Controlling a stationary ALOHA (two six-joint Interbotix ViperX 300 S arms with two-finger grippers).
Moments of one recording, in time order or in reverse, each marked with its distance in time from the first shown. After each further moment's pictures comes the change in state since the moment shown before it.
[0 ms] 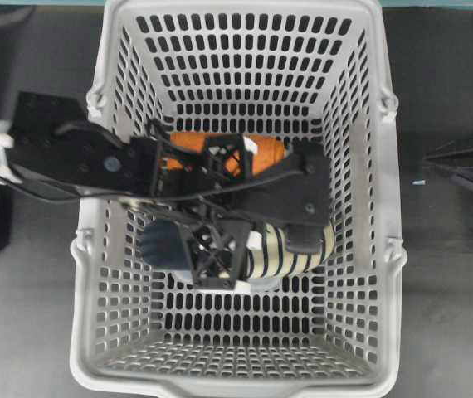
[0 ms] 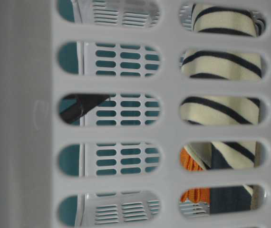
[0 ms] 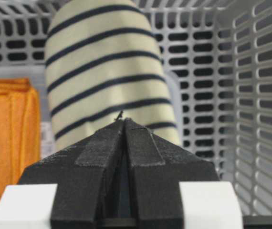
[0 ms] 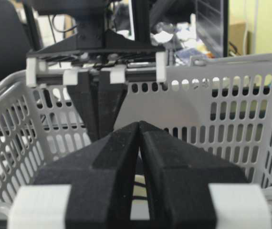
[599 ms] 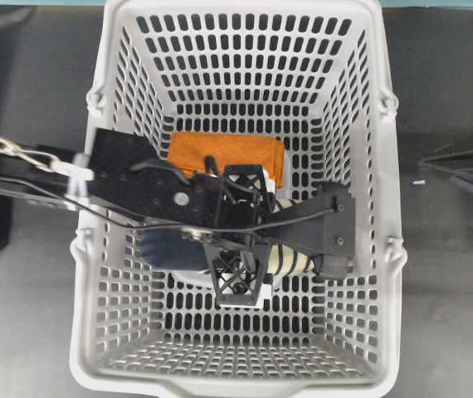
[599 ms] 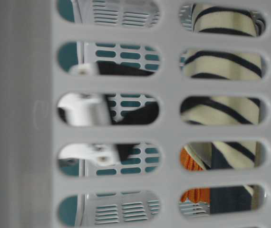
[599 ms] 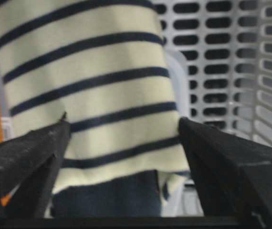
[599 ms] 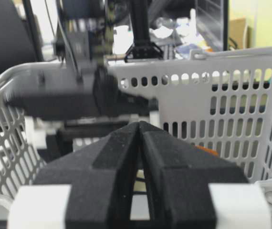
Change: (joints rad) left arm -0.014 0.176 -0.038 0.000 0.117 -0.031; right arm 0.000 -0.002 0.011 0.000 0.002 0.000
